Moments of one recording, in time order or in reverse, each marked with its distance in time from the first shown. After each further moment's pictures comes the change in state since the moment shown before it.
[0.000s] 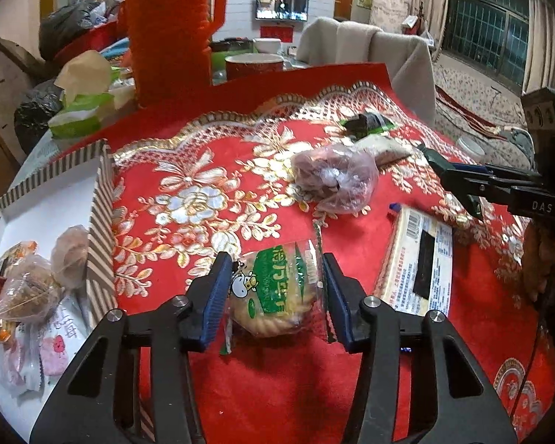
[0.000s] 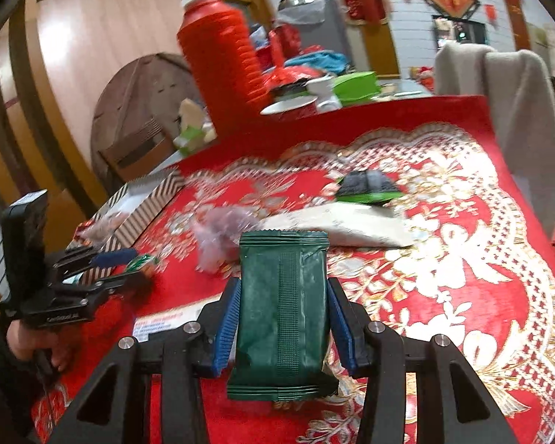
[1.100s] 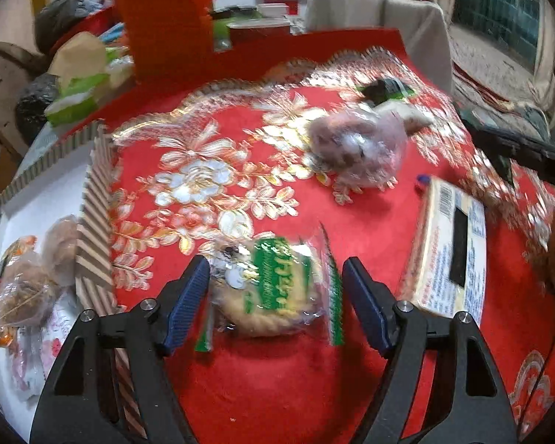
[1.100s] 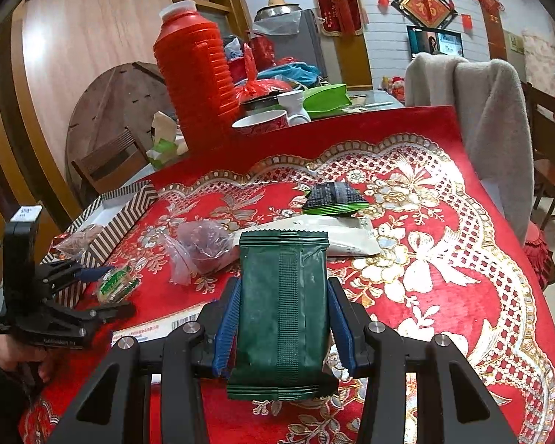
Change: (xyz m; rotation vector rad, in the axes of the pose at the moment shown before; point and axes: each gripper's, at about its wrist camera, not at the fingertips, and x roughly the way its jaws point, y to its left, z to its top) left arm 0.023 0.002 -0.003 0.016 0.114 0.072; right arm -0.005 -0.002 0.003 0.015 -0.036 -0.107
